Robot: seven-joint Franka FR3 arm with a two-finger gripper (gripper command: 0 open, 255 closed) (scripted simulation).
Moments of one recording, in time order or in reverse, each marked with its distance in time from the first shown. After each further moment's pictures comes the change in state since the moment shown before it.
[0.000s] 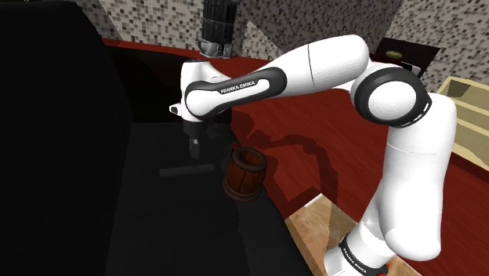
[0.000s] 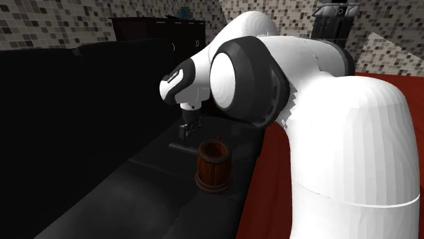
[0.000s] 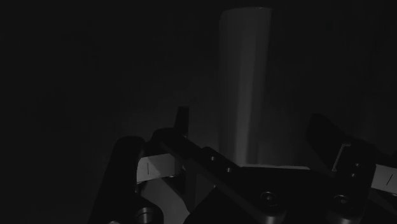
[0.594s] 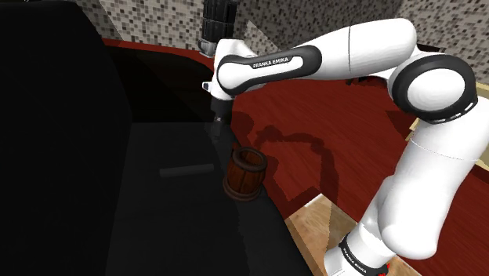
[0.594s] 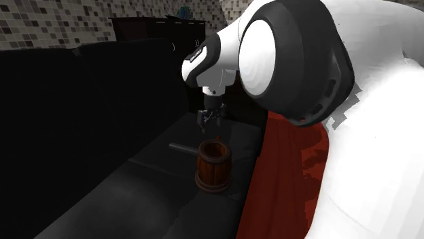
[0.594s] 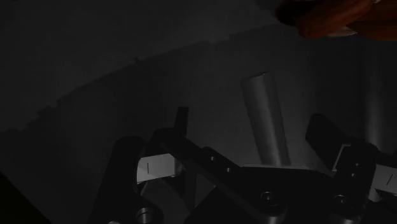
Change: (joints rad) arm -0.075 -0.221 -0.074 -0.143 0.045 -0.020 0.130
